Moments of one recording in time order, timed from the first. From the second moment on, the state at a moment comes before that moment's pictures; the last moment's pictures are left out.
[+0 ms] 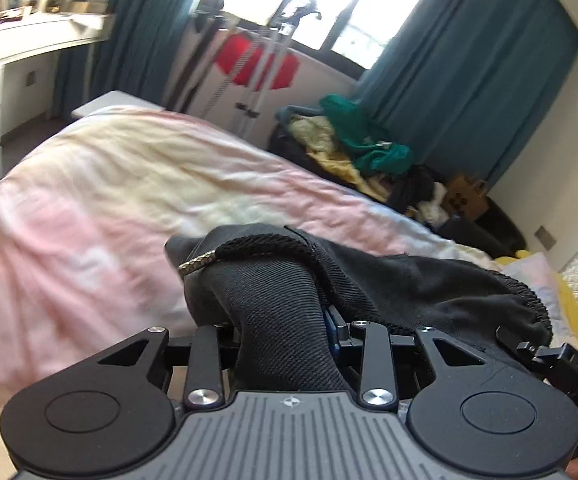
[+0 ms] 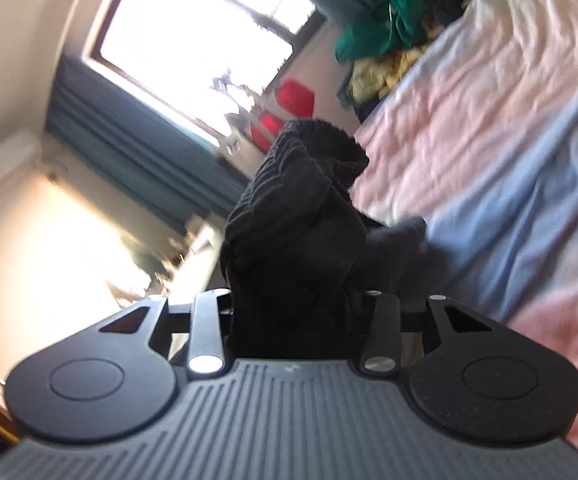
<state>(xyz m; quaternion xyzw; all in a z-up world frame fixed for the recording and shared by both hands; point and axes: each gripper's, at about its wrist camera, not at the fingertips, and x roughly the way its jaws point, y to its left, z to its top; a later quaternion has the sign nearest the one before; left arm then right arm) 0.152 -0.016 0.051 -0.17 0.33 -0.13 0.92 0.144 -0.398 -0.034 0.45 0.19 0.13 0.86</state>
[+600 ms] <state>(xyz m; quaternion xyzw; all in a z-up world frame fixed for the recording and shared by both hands) 0.389 -0.268 -0.034 -0.08 0.33 -0.27 0.90 0.221 -0.613 -0.138 0.50 0.06 -0.04 0.86</state>
